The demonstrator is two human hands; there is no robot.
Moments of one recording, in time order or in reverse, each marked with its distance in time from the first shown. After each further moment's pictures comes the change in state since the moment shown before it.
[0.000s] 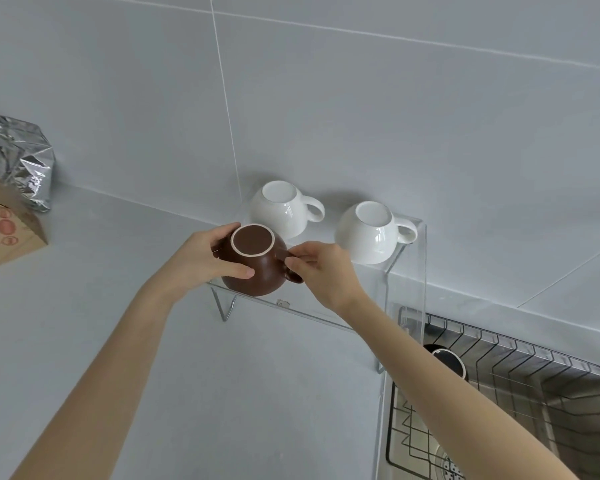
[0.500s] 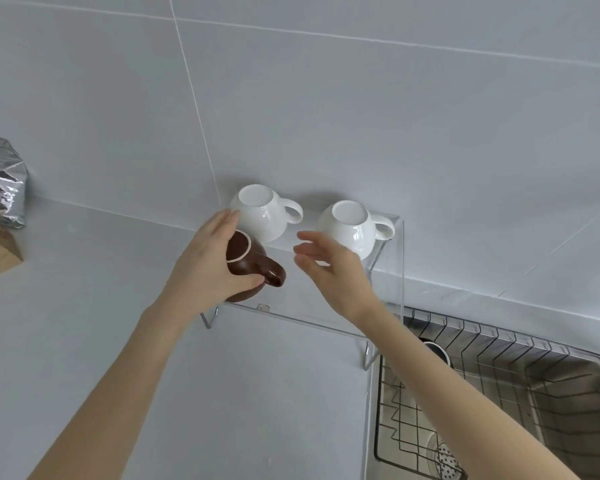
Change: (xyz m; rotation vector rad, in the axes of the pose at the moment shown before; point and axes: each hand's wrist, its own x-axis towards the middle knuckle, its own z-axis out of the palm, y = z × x) left_hand -0.019 0.039 0.040 0.563 0.219 0.275; right_hand -0.017 0.009 -0.034 0.113 0.035 -0.059
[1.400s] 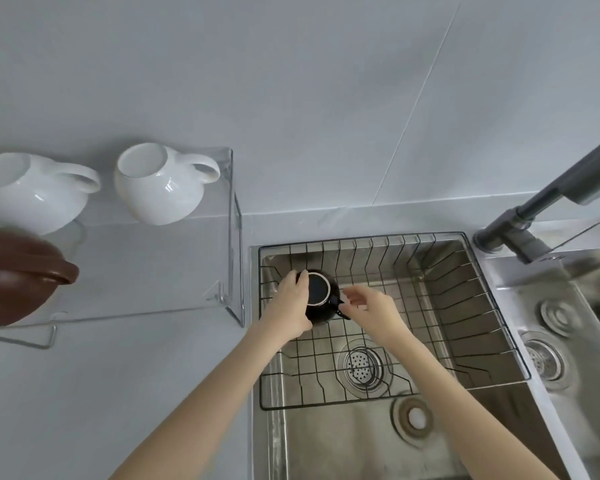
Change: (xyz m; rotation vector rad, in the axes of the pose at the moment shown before) left_hand -0.046 0.142 0.295 0.133 -0.771 0.172; right_hand -0.157 0.212 -0.160 -0.230 0.164 0.625
